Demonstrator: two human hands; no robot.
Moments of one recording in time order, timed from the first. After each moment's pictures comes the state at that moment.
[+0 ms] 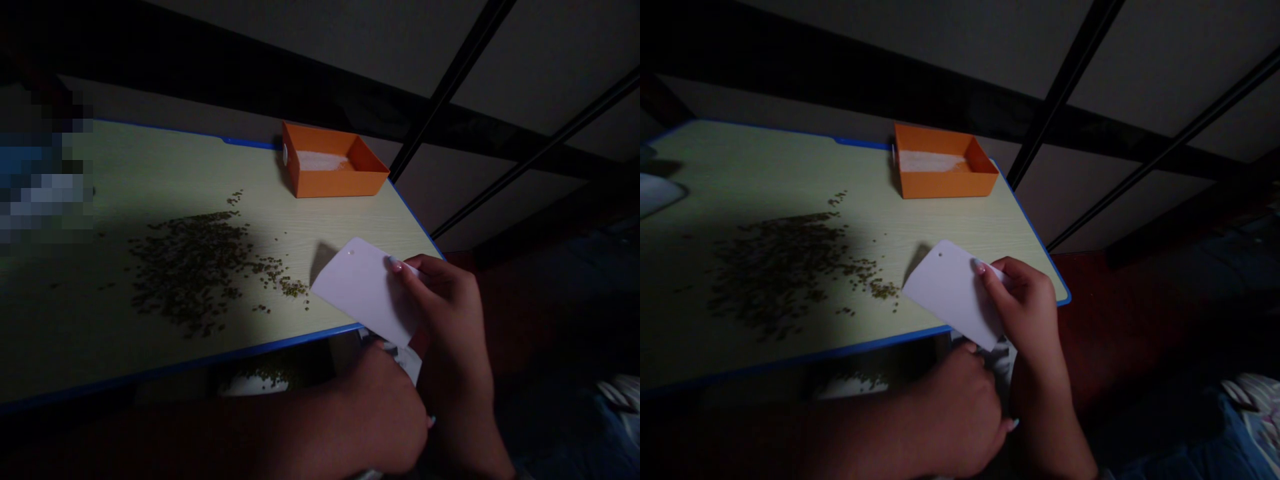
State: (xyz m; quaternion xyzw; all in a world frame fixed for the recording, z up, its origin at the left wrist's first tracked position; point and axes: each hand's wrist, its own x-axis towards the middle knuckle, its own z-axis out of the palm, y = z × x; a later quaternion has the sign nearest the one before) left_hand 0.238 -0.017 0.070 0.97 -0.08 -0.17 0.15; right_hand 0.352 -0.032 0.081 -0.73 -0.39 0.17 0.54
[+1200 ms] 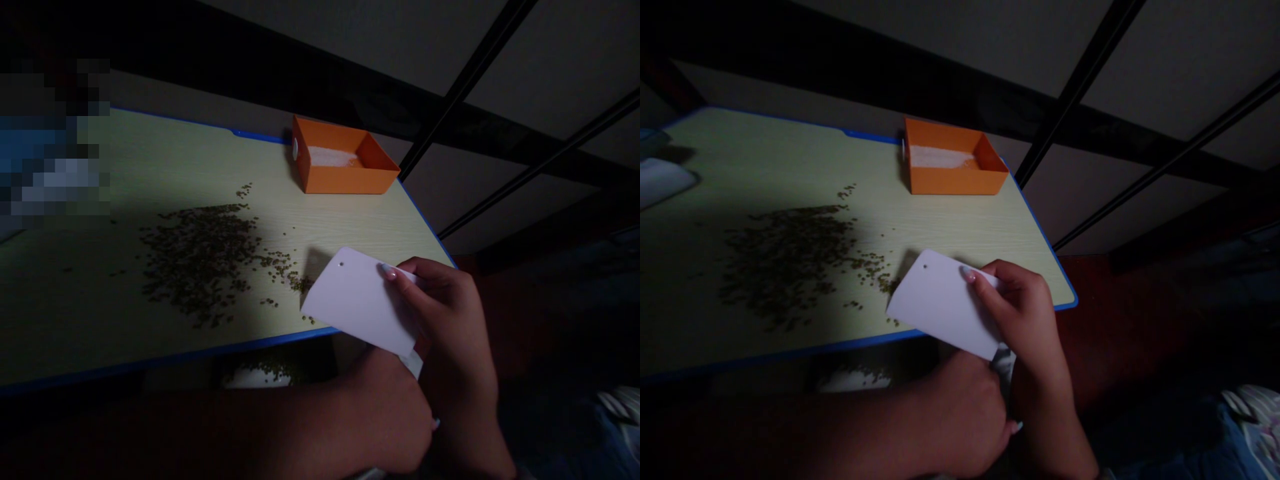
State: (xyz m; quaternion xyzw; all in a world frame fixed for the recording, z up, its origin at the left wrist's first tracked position) left_hand 0.239 -0.017 0.065 0.96 -0.11 -0.21 0.18; right_hand 0.341 -0.030 0.086 -0.71 -0.43 0.23 0.51
